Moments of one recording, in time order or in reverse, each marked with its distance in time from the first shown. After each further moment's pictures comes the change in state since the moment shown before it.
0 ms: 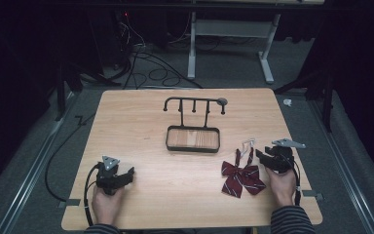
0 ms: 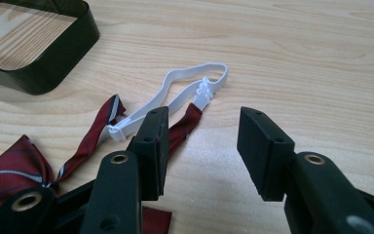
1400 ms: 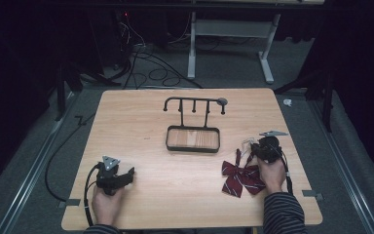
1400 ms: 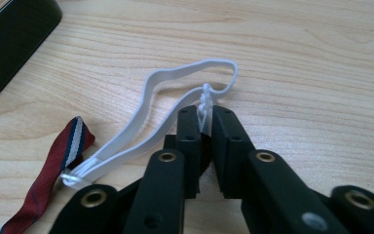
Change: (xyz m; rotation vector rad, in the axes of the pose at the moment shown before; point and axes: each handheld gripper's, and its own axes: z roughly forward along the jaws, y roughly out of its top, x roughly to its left) left arm 0.000 0.000 0.000 0.003 -0.006 0.005; right arm 0.000 0.016 0.053 0.121 -0.015 -0.008
